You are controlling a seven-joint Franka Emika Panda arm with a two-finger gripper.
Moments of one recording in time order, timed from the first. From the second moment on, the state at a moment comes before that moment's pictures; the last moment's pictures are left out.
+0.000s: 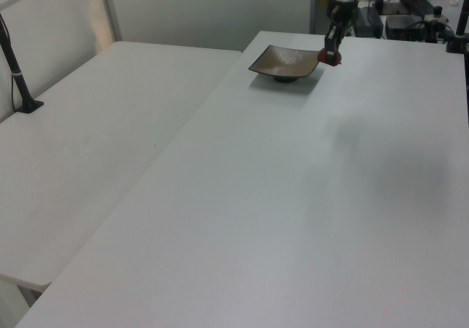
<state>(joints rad) -0.02 0.18 -0.09 -1.72 -0.08 2.05 -0.10</state>
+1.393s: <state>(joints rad) -0.30 0.77 0.00 -1.23 -0.02 2.60 -0.38</state>
